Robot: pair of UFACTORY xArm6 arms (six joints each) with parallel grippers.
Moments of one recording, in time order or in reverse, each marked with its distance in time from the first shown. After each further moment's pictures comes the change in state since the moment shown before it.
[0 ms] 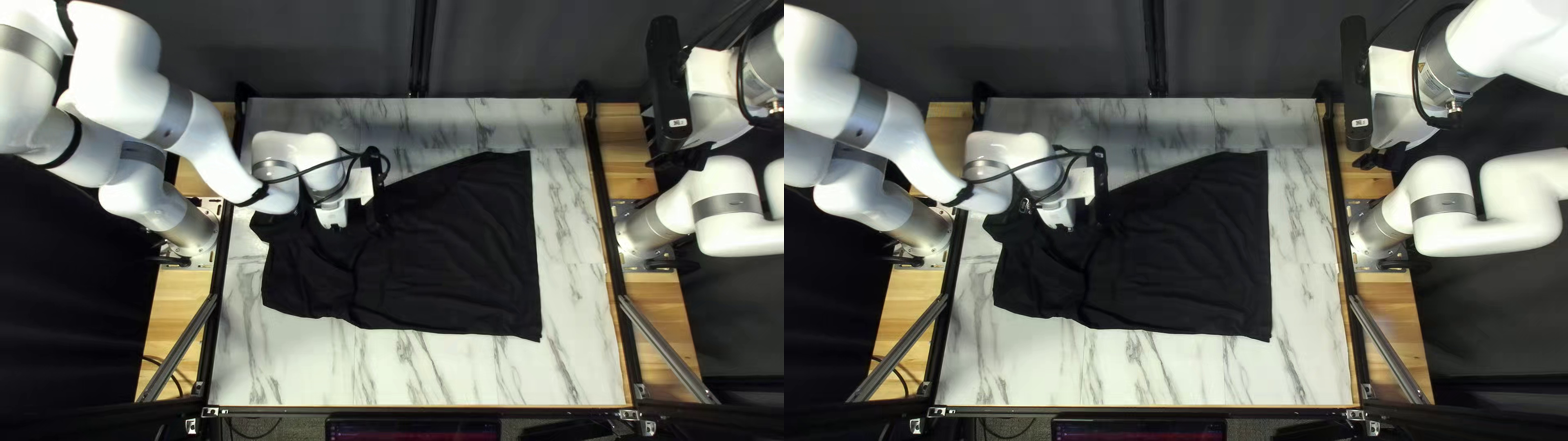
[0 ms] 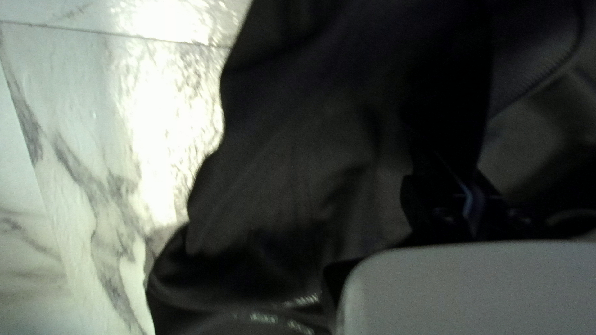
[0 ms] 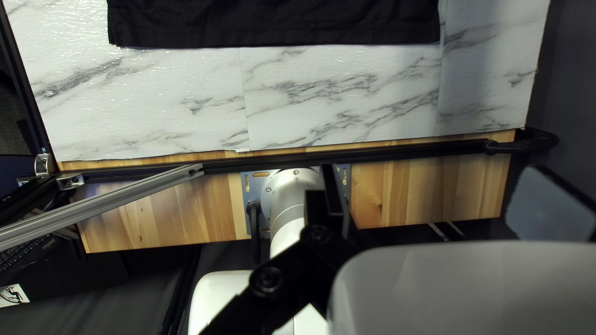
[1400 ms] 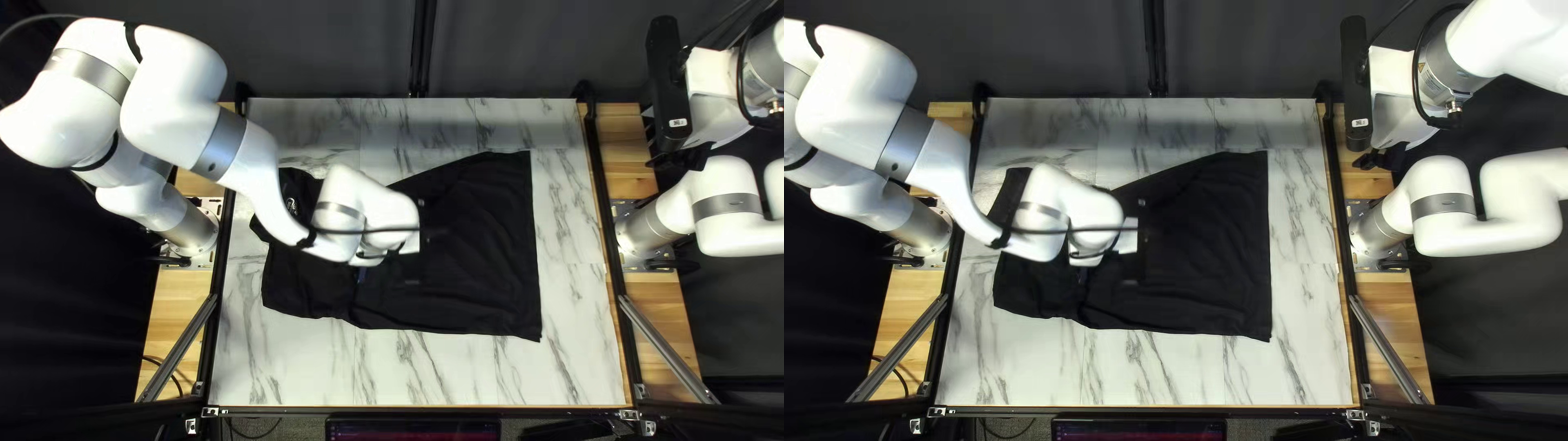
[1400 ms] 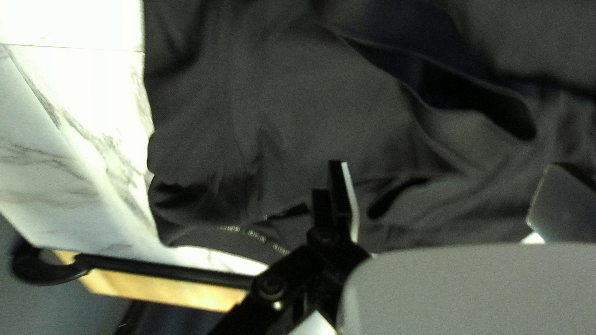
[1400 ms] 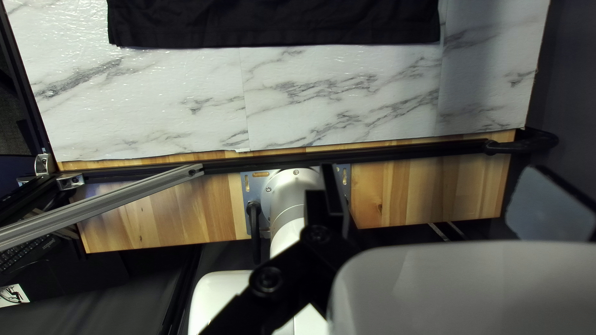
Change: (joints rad) left arm -0.173 0.304 -0.461 0.095 0.402 -0.264; right arm 0.000 0.000 0.000 0.000 0.000 0.000
